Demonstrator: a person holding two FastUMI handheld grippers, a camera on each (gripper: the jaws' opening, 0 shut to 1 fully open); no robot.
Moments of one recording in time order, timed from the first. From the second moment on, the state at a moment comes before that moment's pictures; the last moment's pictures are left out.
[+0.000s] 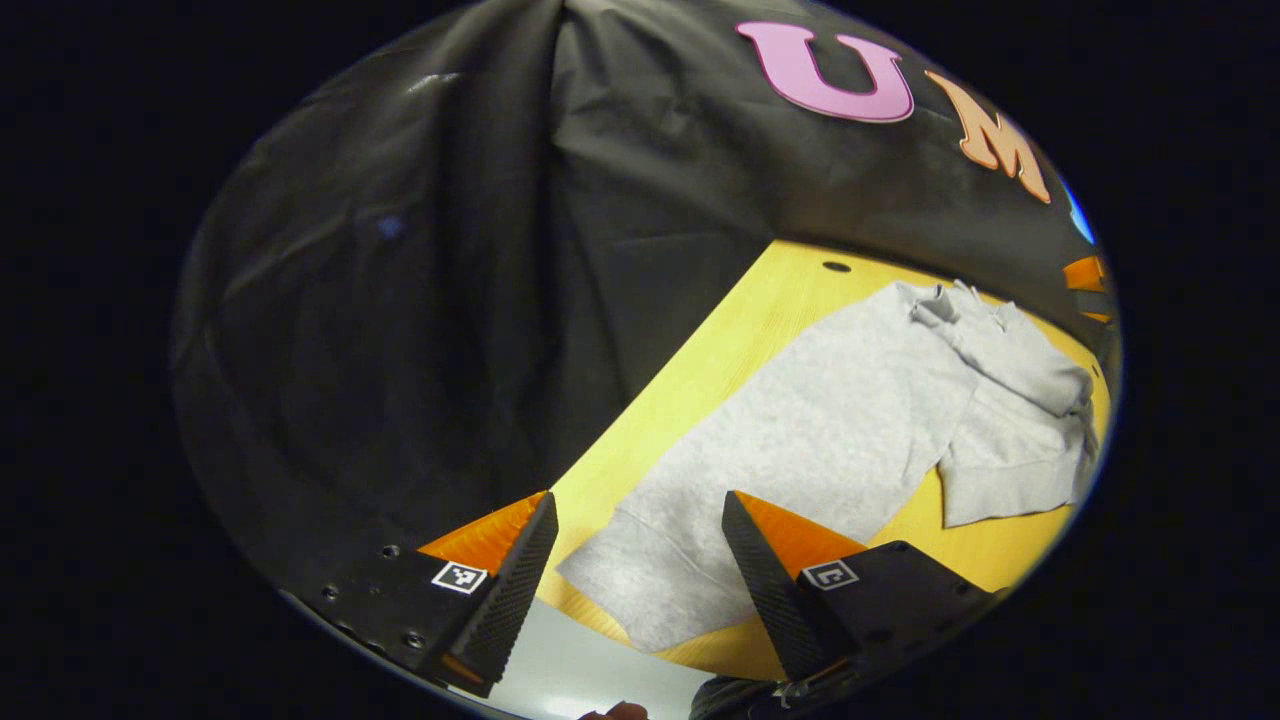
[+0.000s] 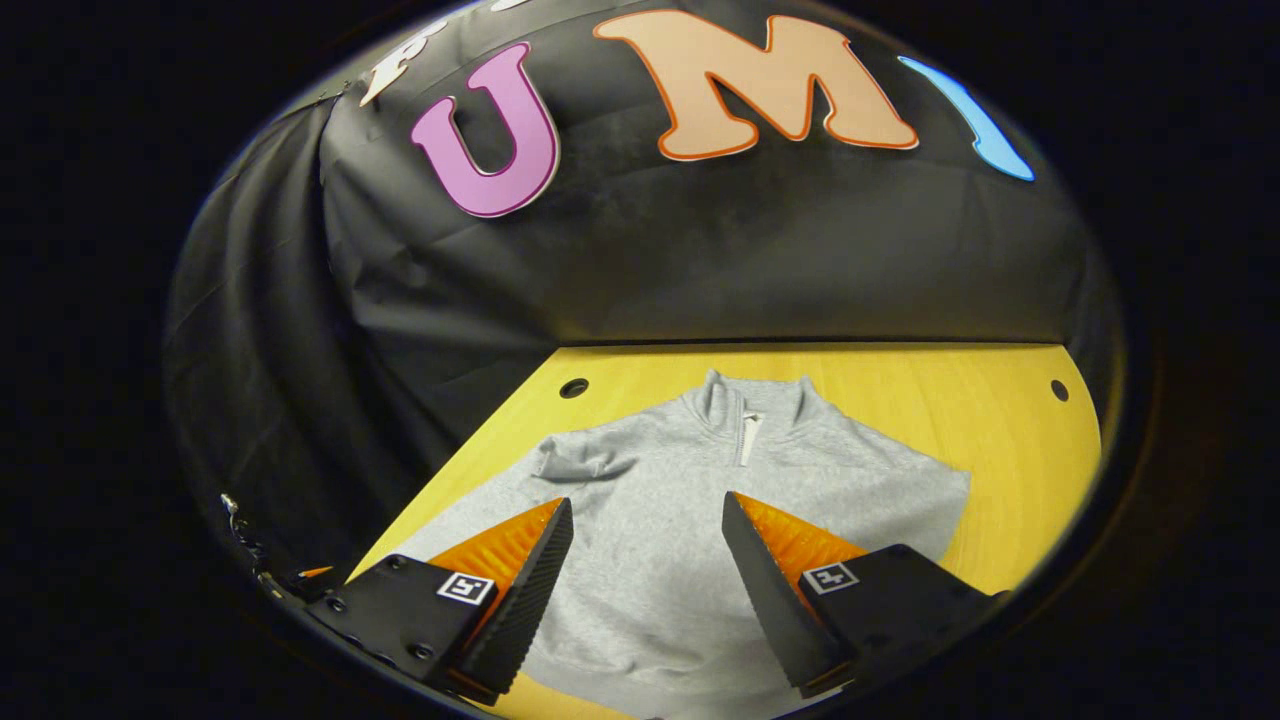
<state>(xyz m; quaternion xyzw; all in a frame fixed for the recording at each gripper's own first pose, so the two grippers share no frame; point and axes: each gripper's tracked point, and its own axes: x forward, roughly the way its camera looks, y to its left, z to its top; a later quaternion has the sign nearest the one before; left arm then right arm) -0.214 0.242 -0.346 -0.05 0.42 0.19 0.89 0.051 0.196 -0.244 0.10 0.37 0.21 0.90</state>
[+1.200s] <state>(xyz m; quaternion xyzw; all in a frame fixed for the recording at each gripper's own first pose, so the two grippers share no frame) -0.154 0.230 -0.329 -0.12 0.46 0.17 0.86 0.013 0.096 -0.240 0.10 0.36 0.16 0.91</state>
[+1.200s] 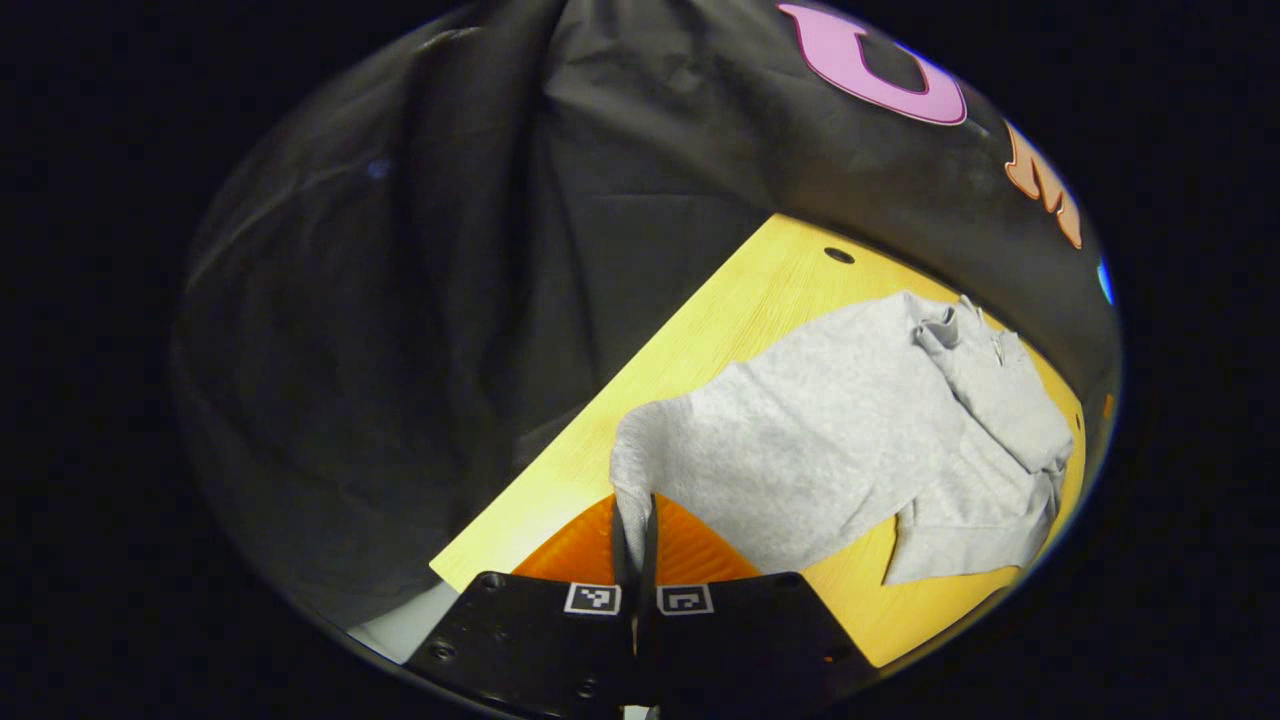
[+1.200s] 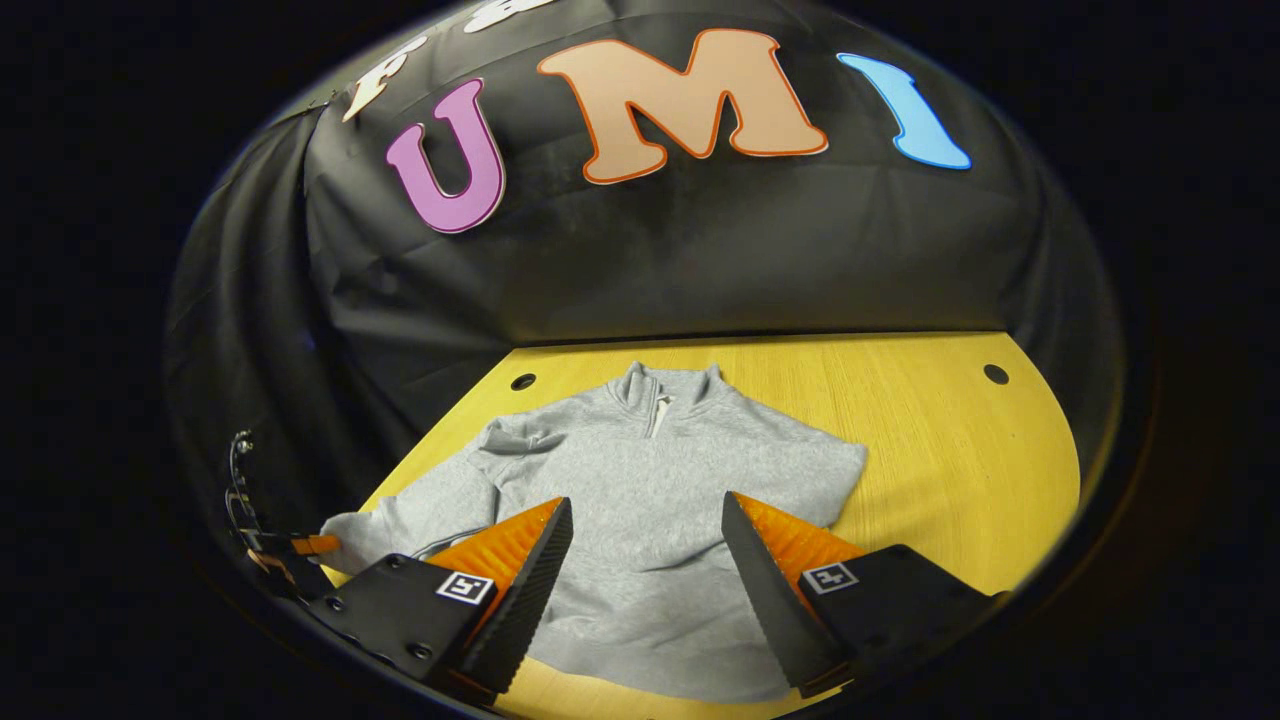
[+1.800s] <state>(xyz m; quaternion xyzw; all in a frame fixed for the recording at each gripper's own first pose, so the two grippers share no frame) -0.039 0.188 -0.243 -0.11 0.37 0.11 0.91 -0.019 0.026 -0.241 0.11 0.36 0.10 0.92</state>
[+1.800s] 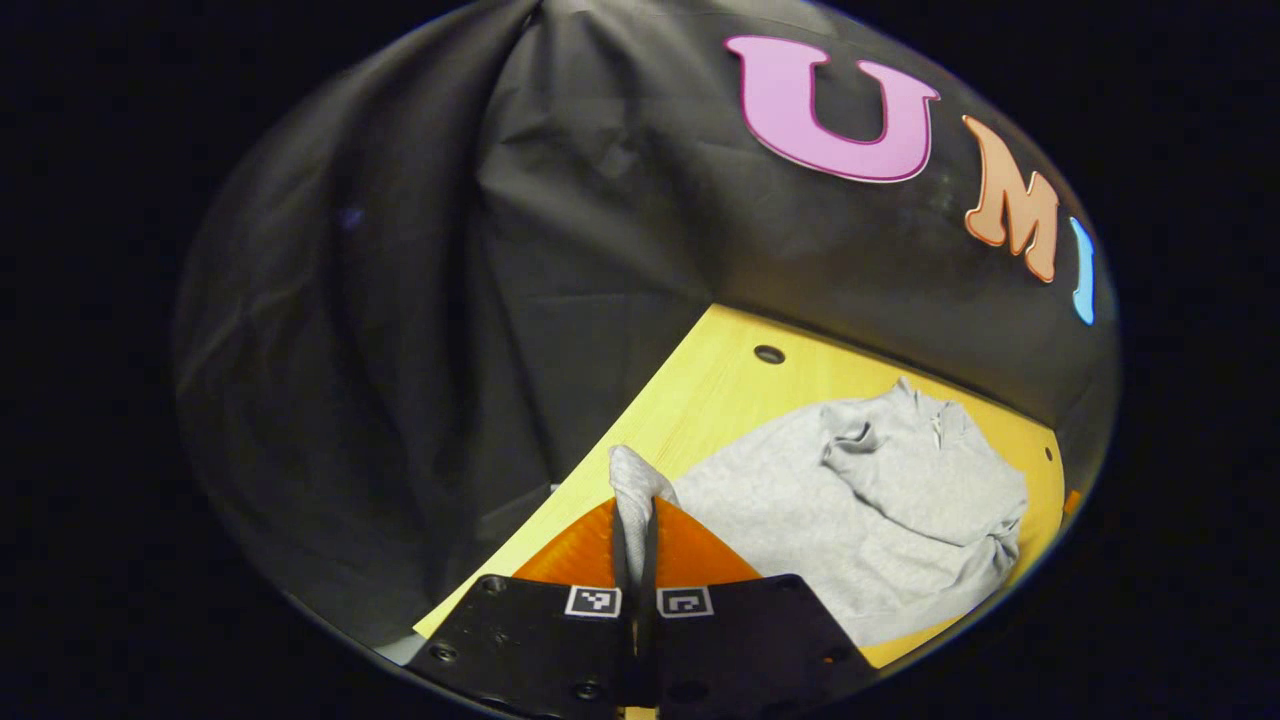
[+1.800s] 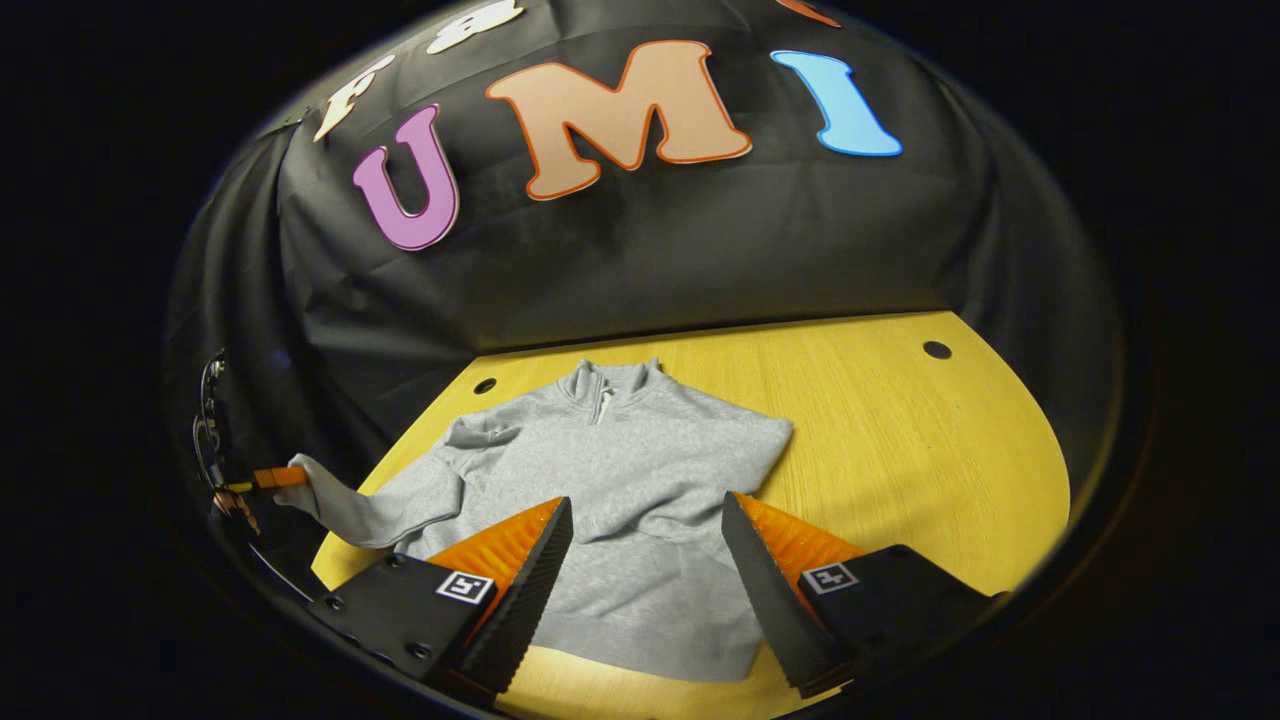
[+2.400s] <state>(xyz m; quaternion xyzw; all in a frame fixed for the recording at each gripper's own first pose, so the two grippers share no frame) 0.053 0.056 -0.173 -0.08 0.32 -0.01 0.95 -0.061 -0.038 -0.251 0.13 0.36 0.05 0.92</state>
